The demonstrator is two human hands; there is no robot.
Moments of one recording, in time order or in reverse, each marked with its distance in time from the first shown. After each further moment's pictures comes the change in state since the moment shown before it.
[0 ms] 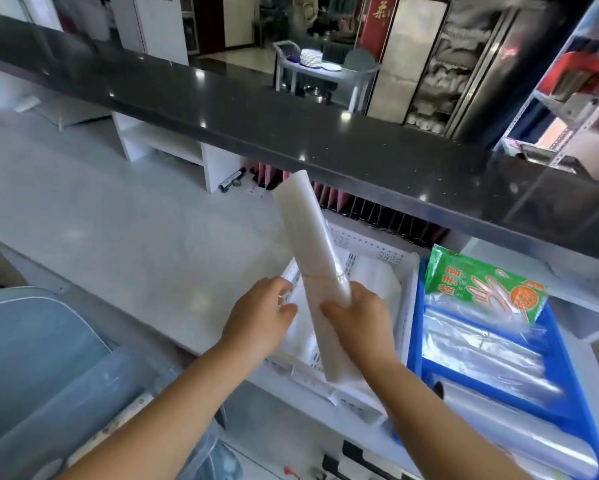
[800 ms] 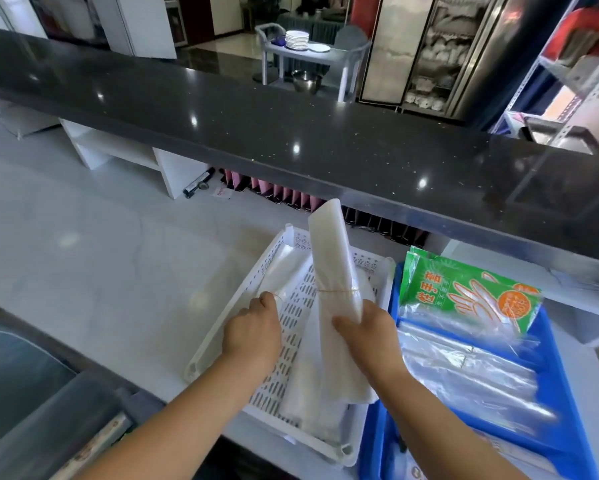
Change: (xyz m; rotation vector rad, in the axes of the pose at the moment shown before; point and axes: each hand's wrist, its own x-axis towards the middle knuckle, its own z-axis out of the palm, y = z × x) left_hand 0.058 0.033 0.096 0.925 -0.111 -0.044; right_hand 0.069 0.088 -0.043 0.108 -0.056 0.205
